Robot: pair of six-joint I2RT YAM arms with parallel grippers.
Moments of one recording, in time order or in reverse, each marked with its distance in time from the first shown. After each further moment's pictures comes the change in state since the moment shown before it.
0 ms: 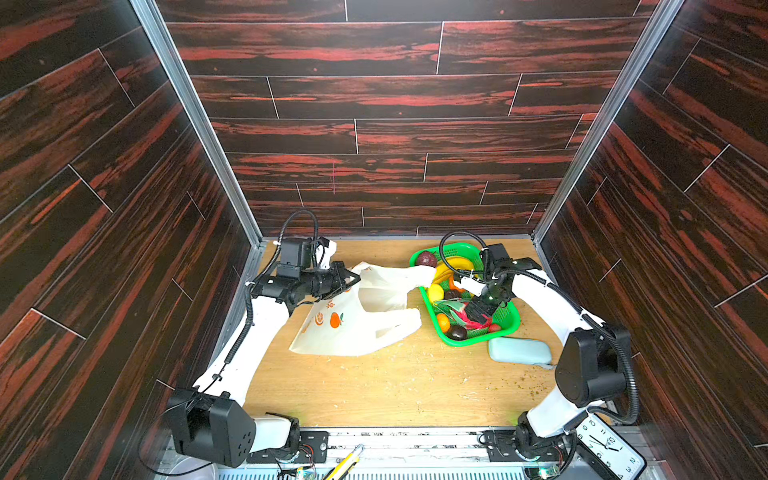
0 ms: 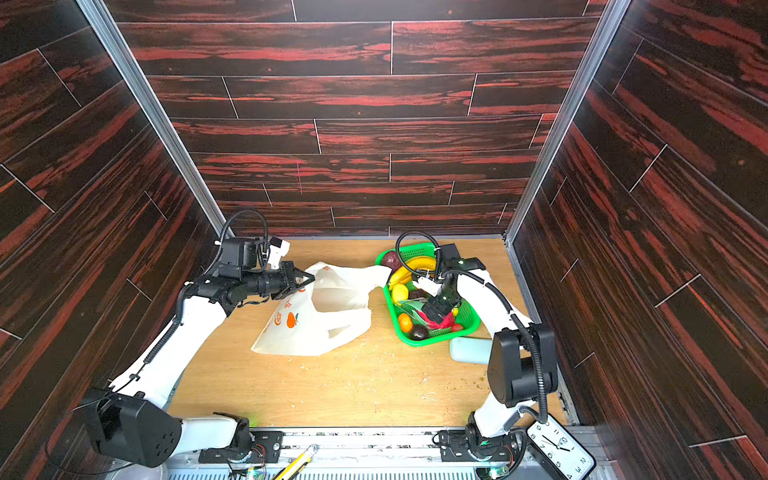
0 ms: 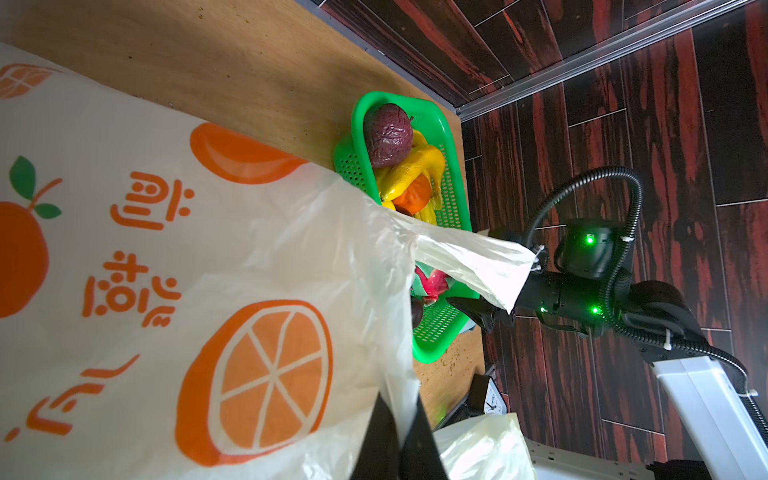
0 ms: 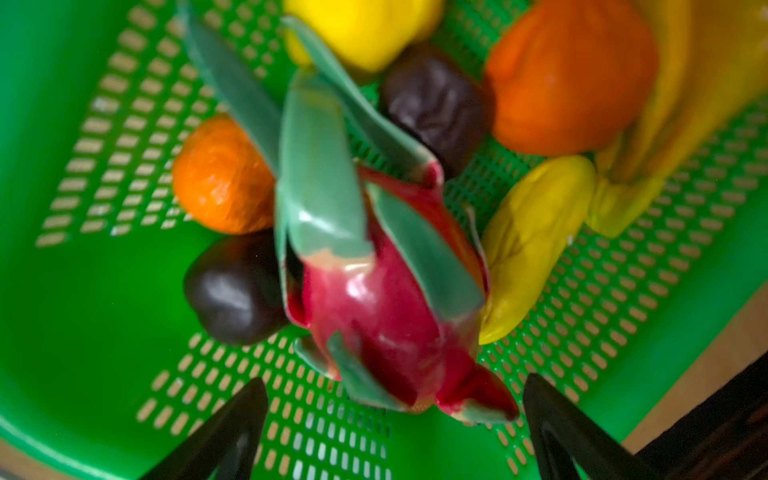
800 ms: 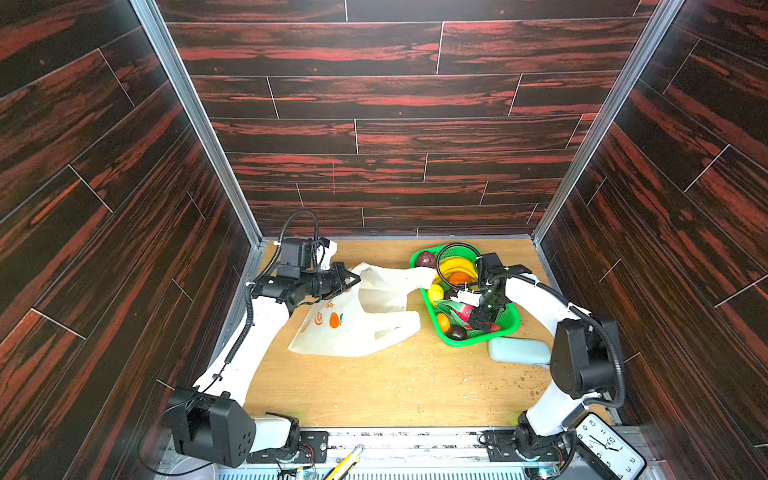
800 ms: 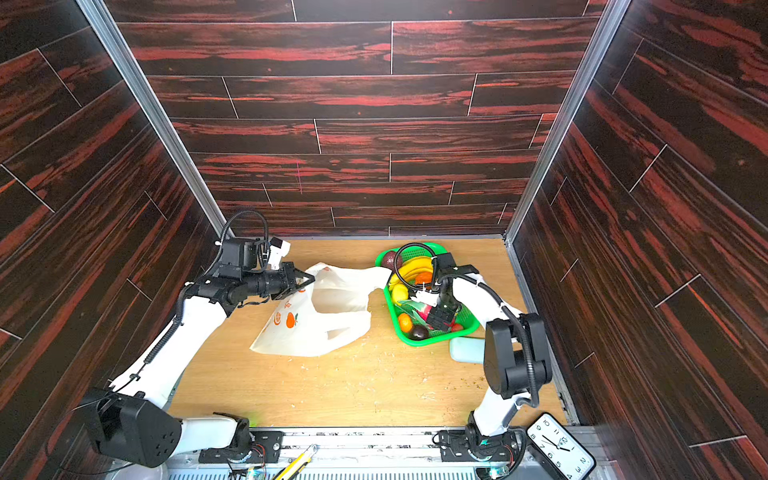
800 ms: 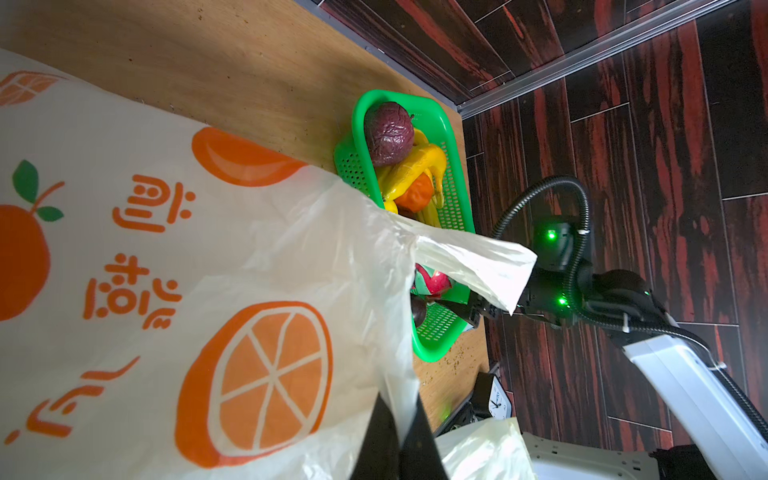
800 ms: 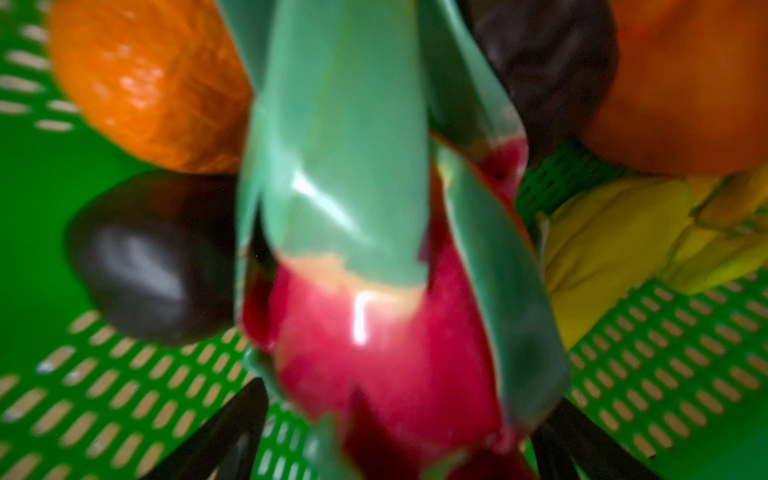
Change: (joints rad) left arm 0.000 0.000 -0.005 0.000 0.000 0.016; right arm 0.000 0.071 -0.085 0.095 0.079 -0.192
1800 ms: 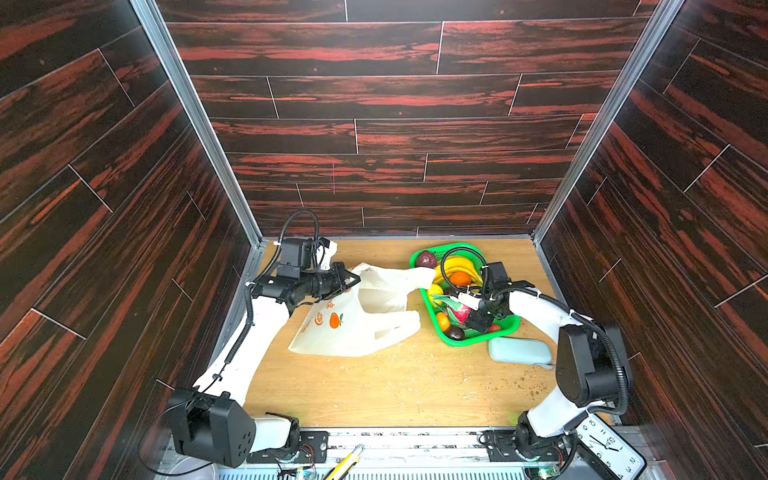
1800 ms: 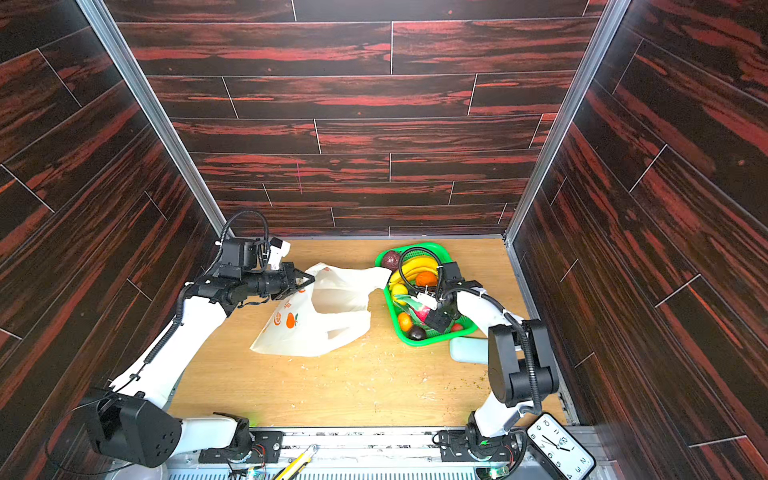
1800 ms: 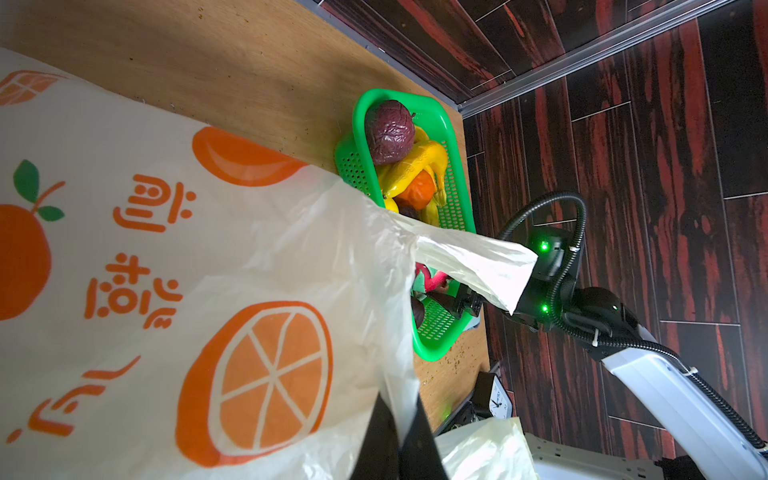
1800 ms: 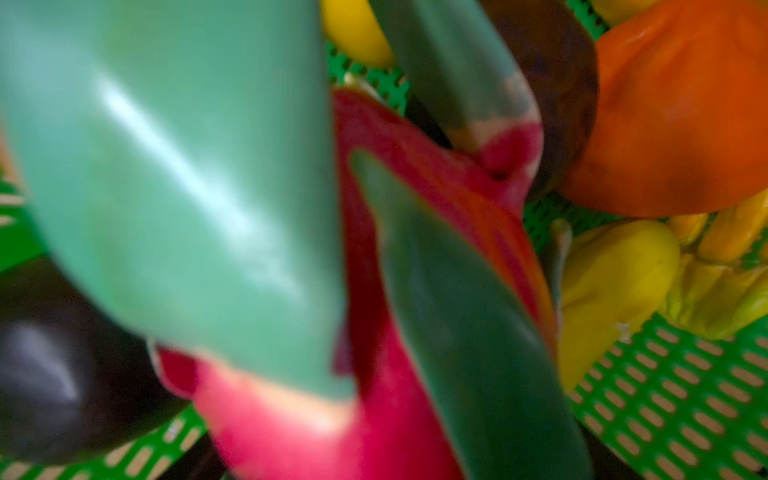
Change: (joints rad) left arm 0.000 0.000 0.000 -0.004 0.000 0.003; right arm -0.045 -0.084 -0.210 0.304 -0.141 0.054
